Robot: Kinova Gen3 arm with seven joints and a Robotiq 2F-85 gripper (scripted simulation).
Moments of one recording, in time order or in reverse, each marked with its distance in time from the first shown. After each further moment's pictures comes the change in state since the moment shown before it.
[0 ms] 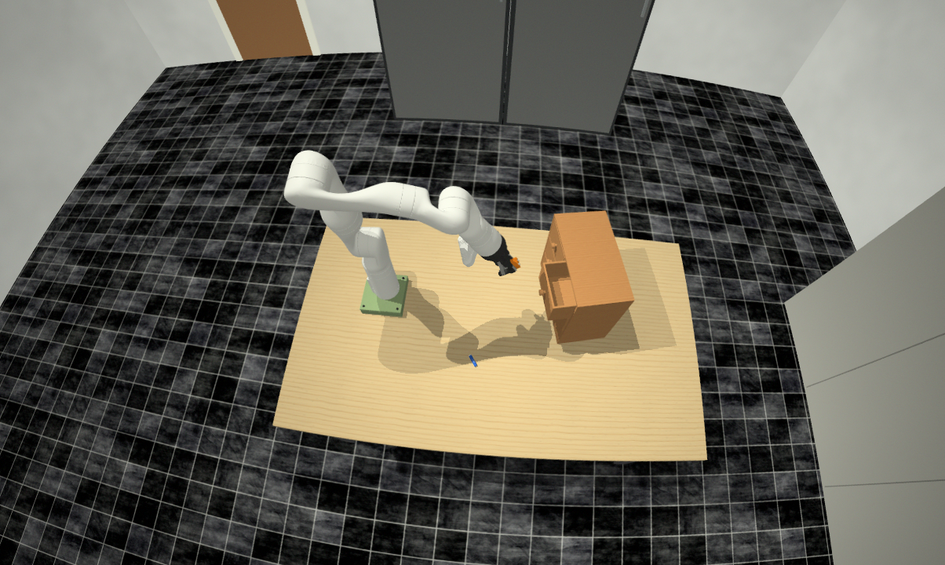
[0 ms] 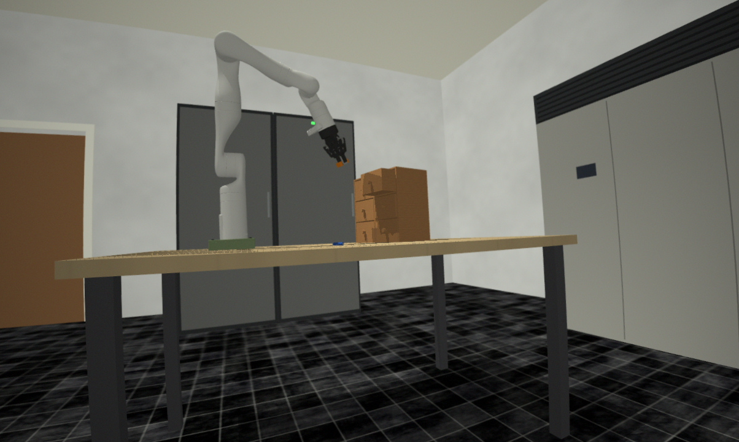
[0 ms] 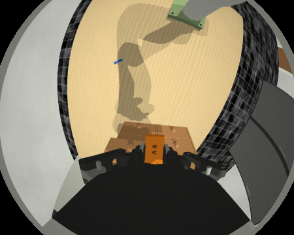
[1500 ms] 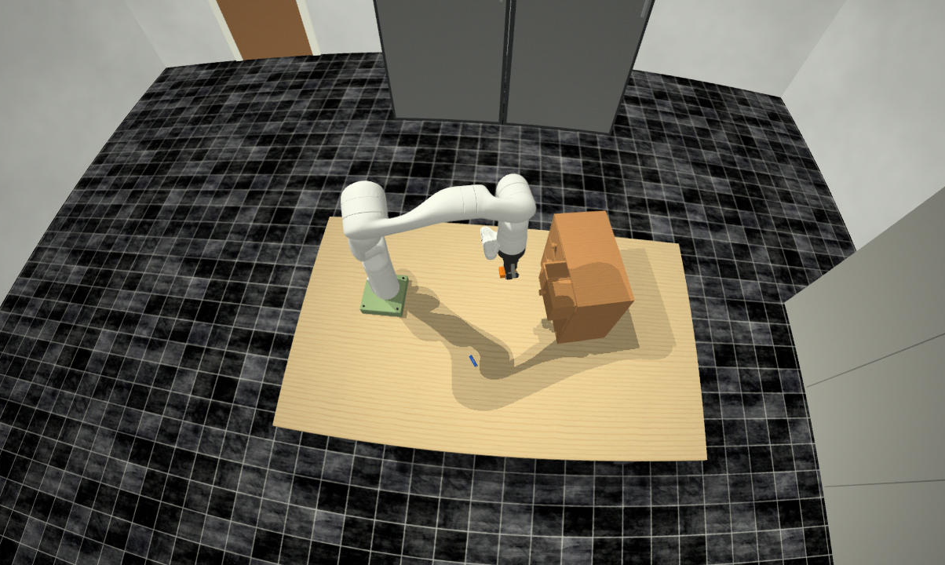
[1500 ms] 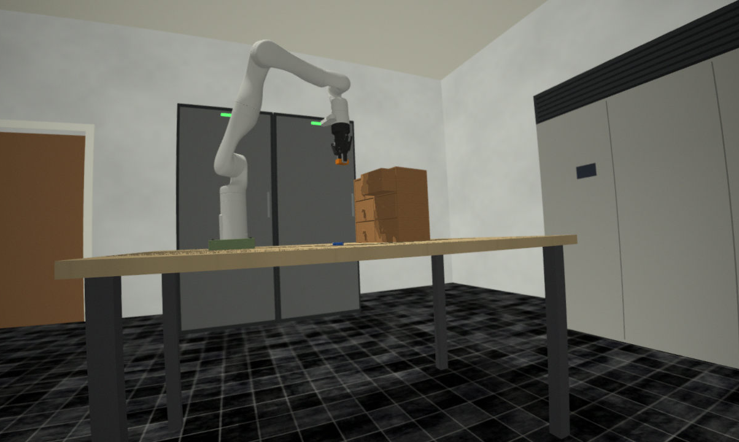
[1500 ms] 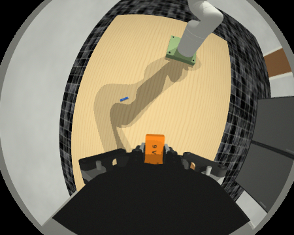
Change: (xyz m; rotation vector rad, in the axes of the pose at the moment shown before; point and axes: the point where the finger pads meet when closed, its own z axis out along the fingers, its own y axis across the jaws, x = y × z) arm 0.007 -0.018 -0.004 0.020 0.465 0.047
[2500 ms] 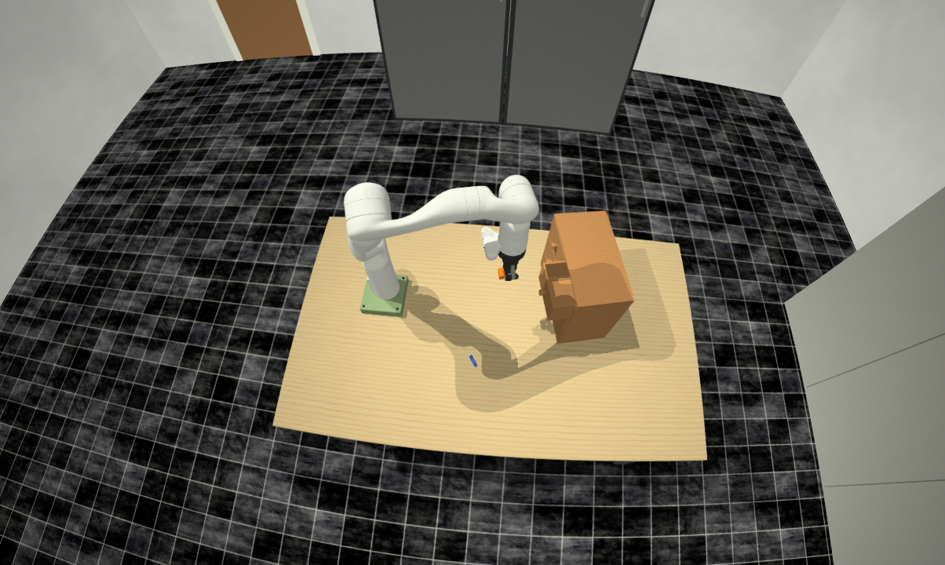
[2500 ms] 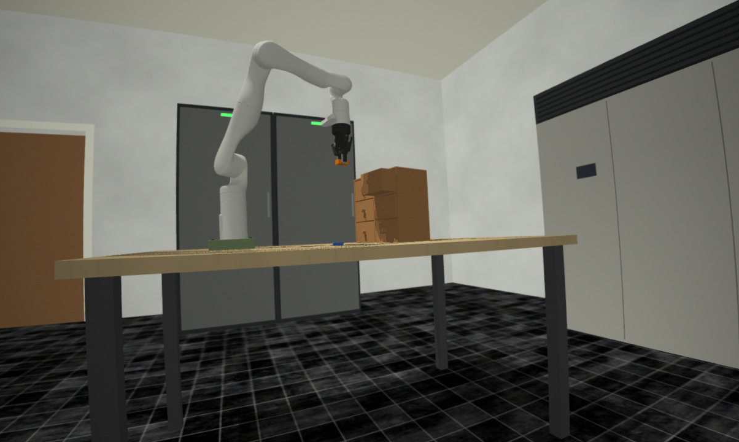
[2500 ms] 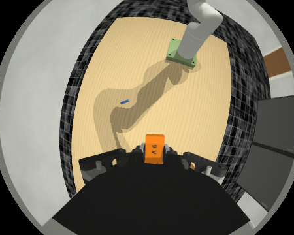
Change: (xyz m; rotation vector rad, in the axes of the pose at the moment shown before) arm 0.002 -0.002 0.003 0.005 0.029 0.006
